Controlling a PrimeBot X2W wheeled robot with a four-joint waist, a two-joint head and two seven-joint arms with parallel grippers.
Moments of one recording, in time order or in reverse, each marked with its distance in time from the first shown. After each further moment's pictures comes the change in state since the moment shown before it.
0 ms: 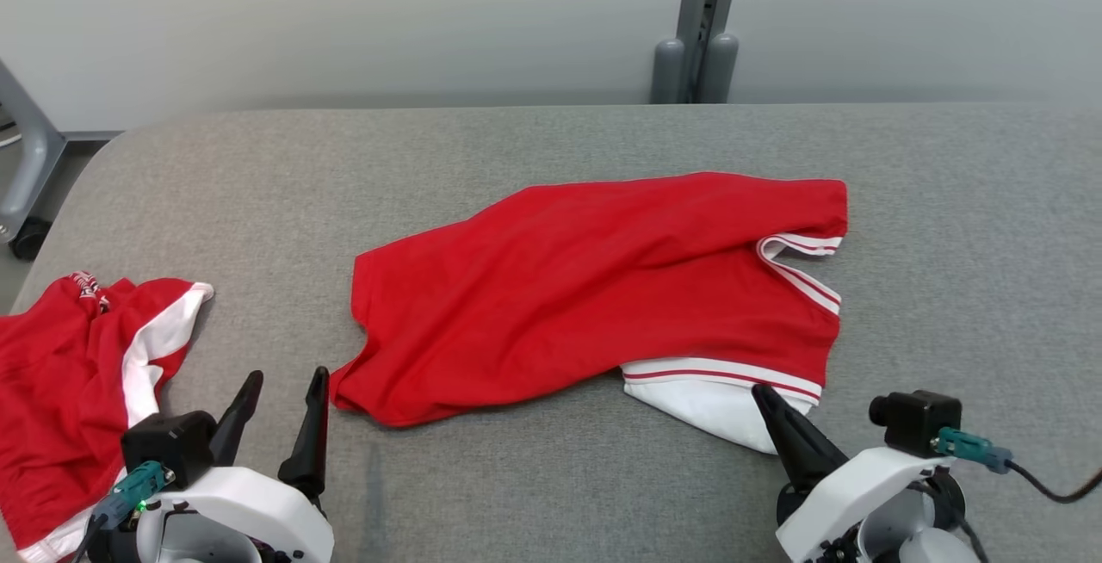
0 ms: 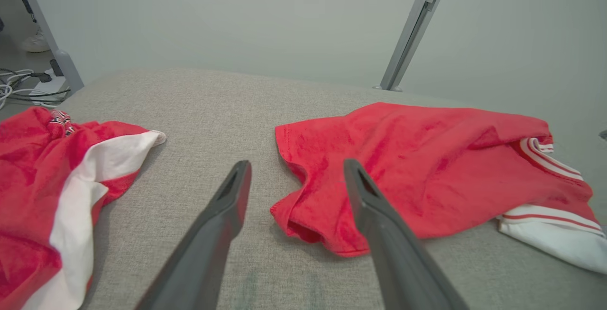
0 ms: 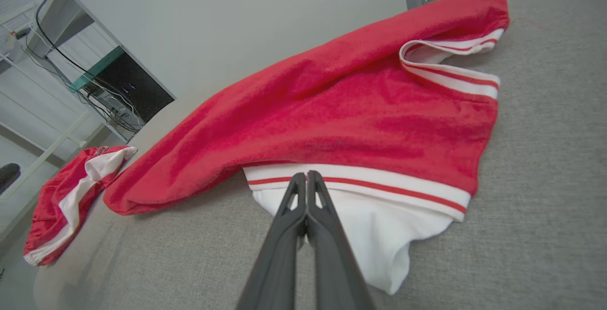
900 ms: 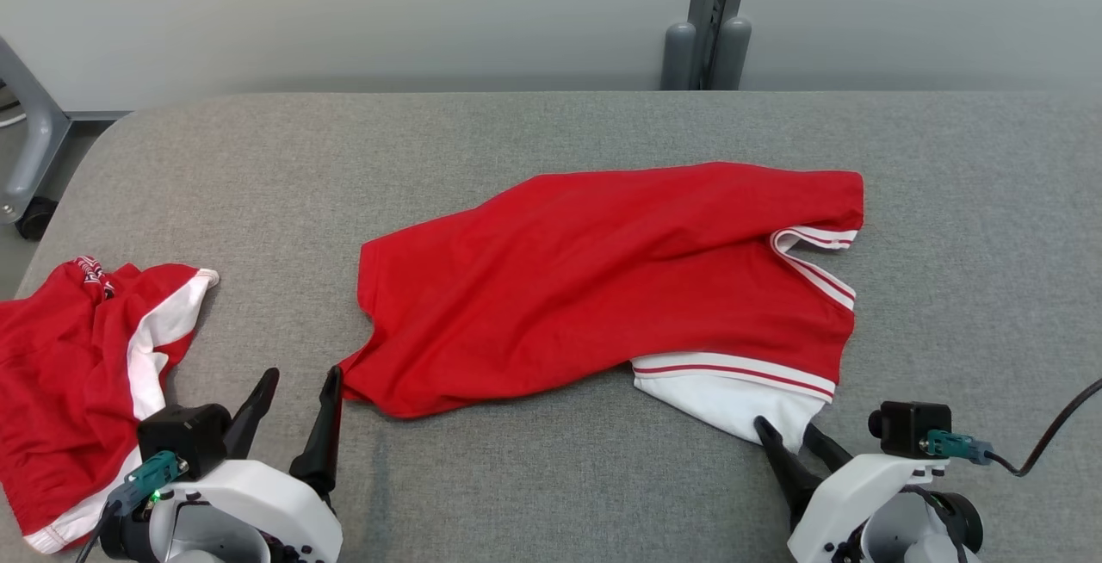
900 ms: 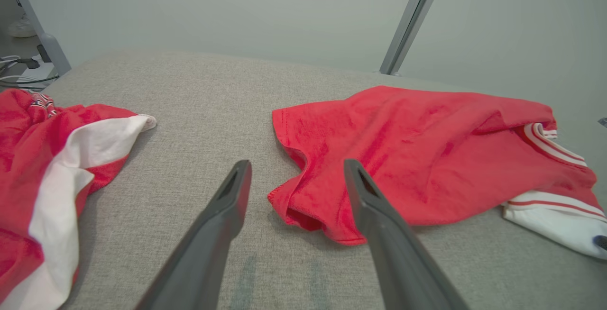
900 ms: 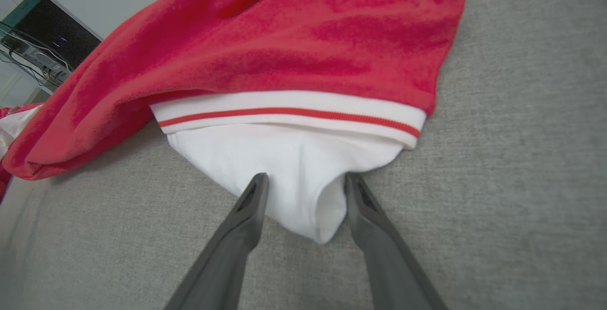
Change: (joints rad) left arm -0.030 -0.010 -0.024 0.037 -0.006 -0.027 0.013; right arm -0.026 0.047 -0.093 0.155 -0.088 0.000 0.095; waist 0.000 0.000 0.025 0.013
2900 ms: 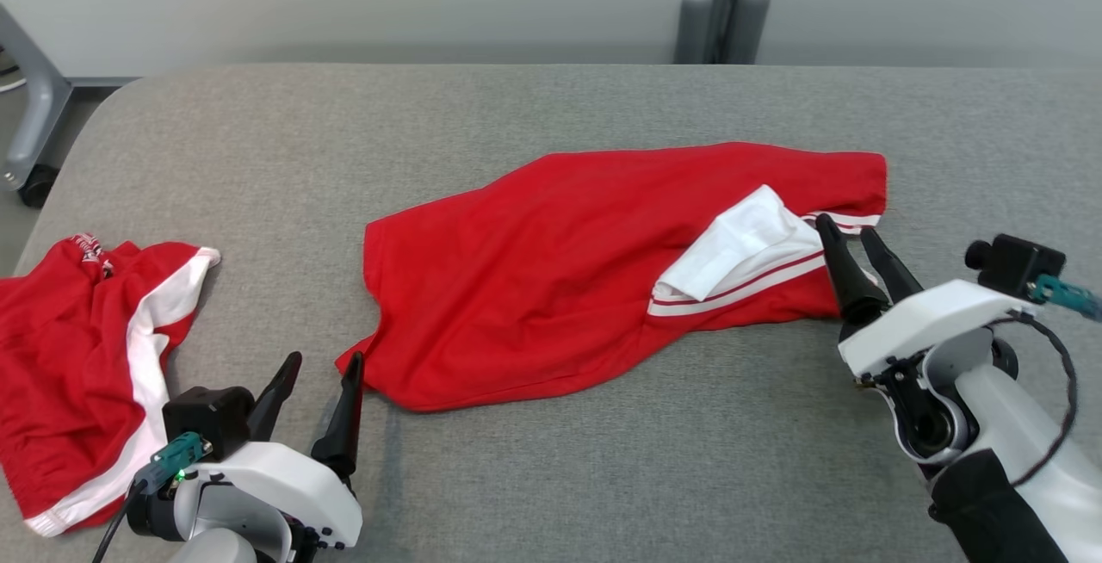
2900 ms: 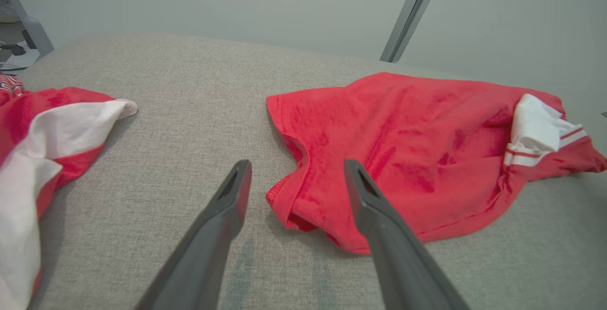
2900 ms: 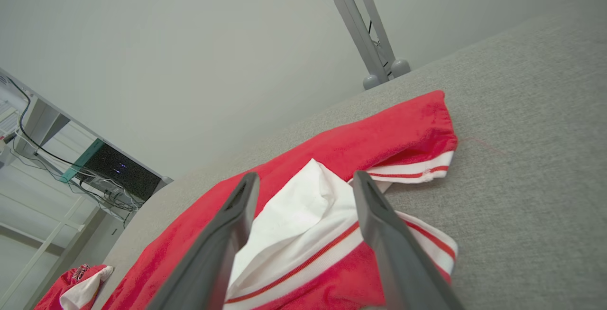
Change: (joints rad) left arm -0.067 -0.039 -0.043 0.082 -0.009 -0.040 -0.028; right arm -0.355 -0.129 0.143 0.144 0.435 0.000 -0.207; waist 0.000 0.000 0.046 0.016
